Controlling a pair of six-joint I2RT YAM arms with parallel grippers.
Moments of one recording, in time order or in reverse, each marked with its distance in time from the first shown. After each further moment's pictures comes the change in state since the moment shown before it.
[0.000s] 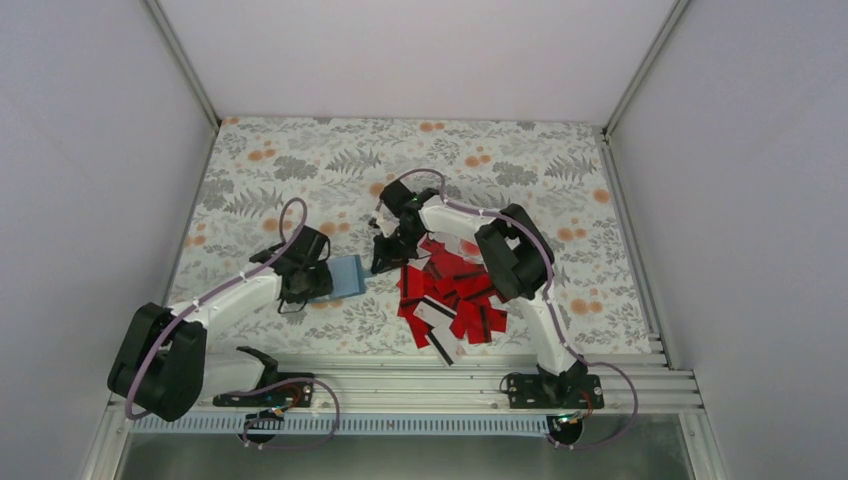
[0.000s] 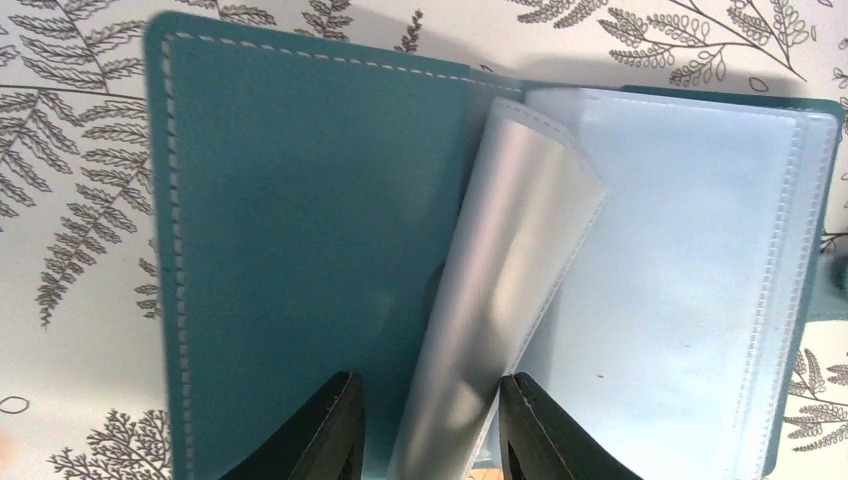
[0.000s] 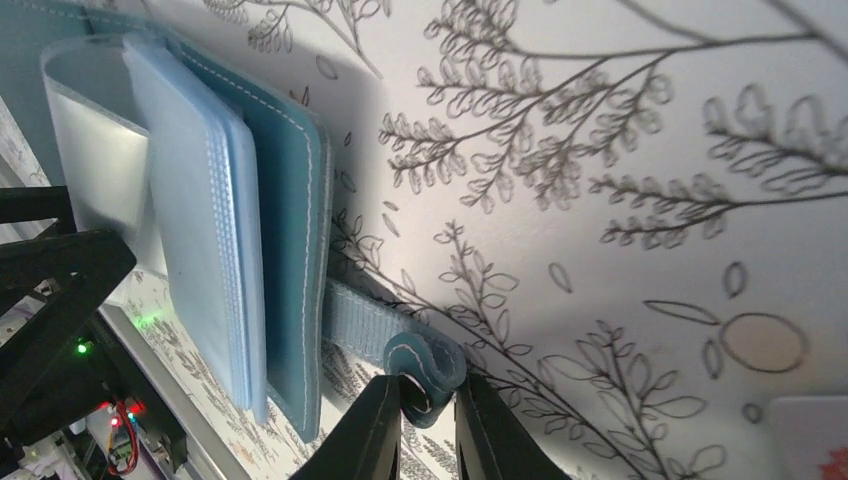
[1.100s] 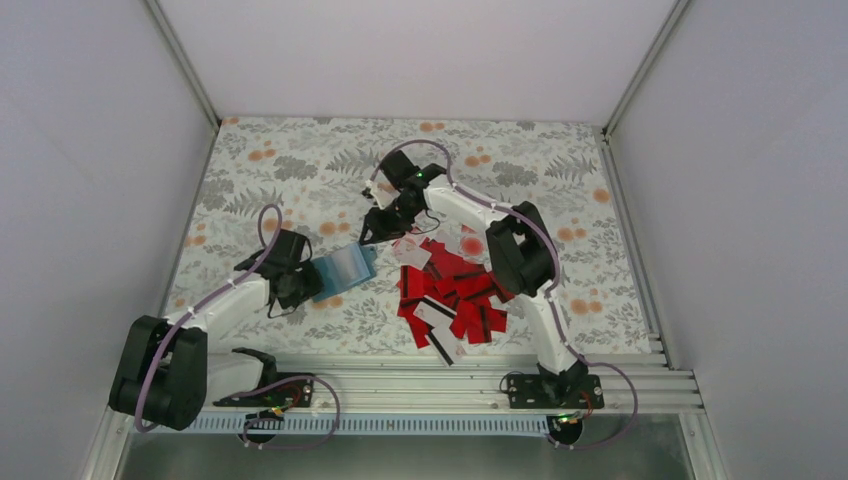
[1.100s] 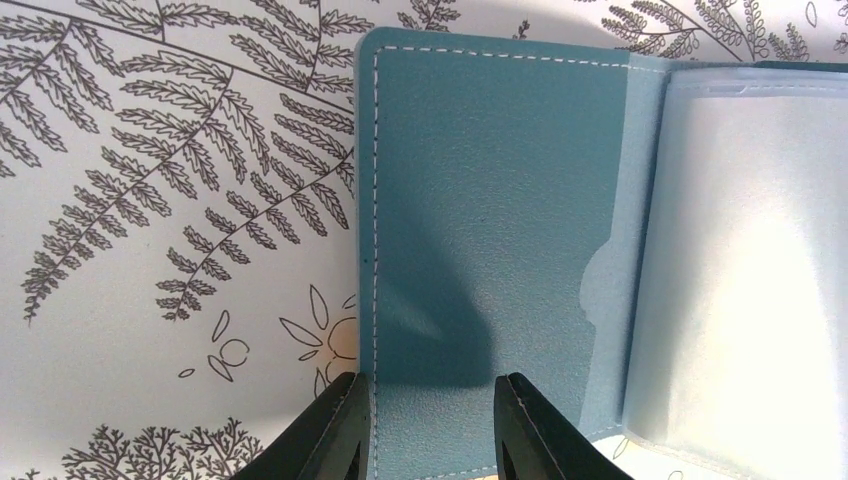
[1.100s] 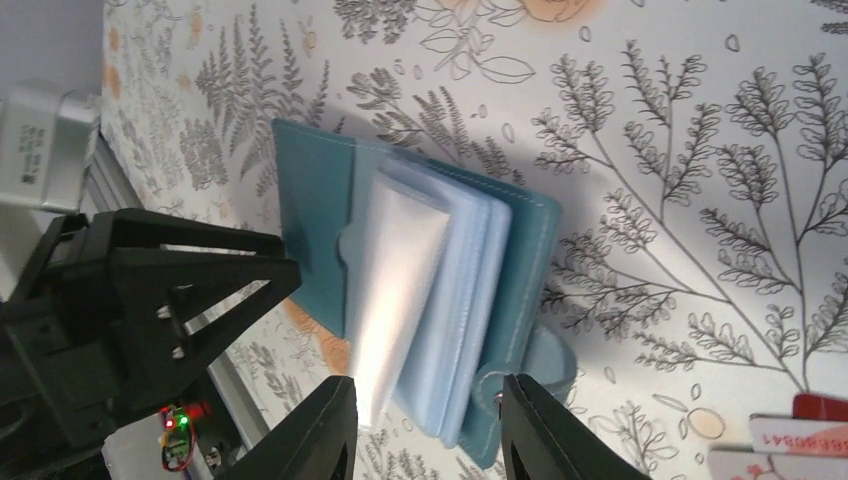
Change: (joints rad) left arm 0.162 -0.045 -0.093 0.095 0.156 -0.057; right arm -0.040 0.011 0.212 -0.057 -0.037 -0.101
